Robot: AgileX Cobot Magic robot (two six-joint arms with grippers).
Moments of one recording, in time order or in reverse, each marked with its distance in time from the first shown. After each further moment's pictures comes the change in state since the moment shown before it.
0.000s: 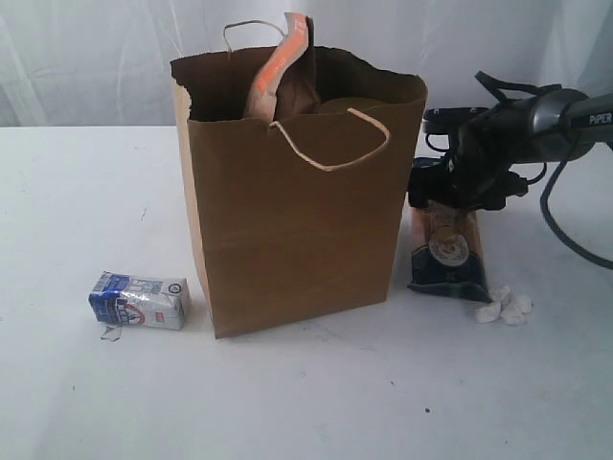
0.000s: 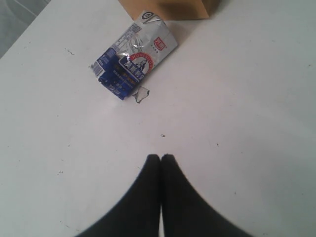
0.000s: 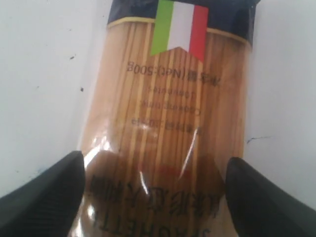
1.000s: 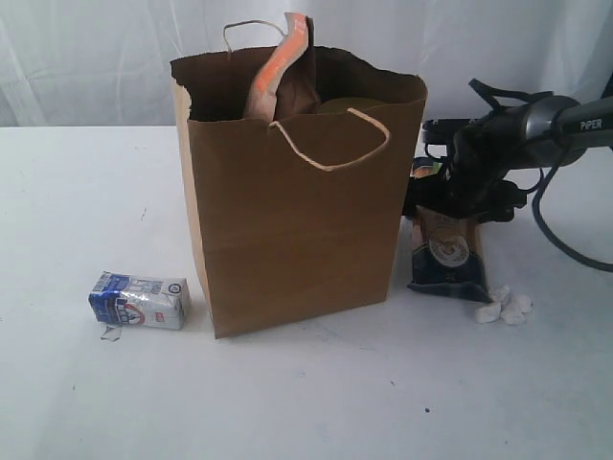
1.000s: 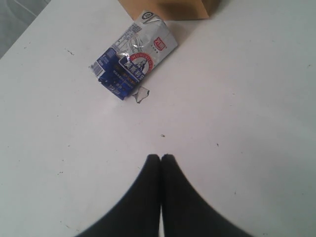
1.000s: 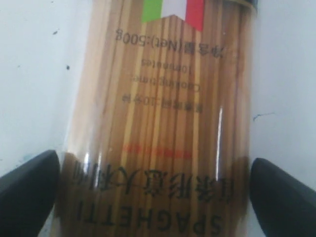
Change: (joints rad) left arm 0.000 0.000 0.000 0.000 0.000 0.000; right arm 0.013 0.022 -0.002 0.017 0.037 0.040
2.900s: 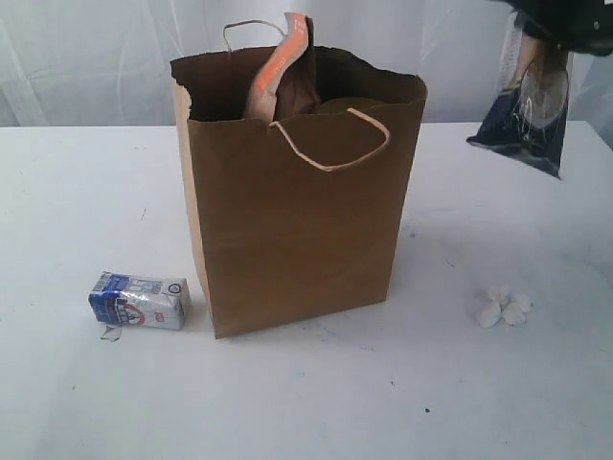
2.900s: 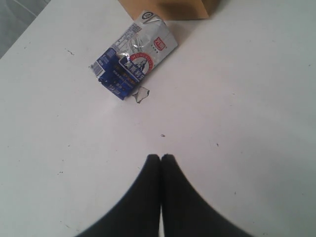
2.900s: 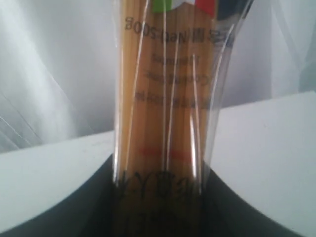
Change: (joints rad) left arm 0.000 0.000 0.000 0.000 0.000 0.000; right arm -0.110 -0.710 0.252 0.085 -0.212 -0.022
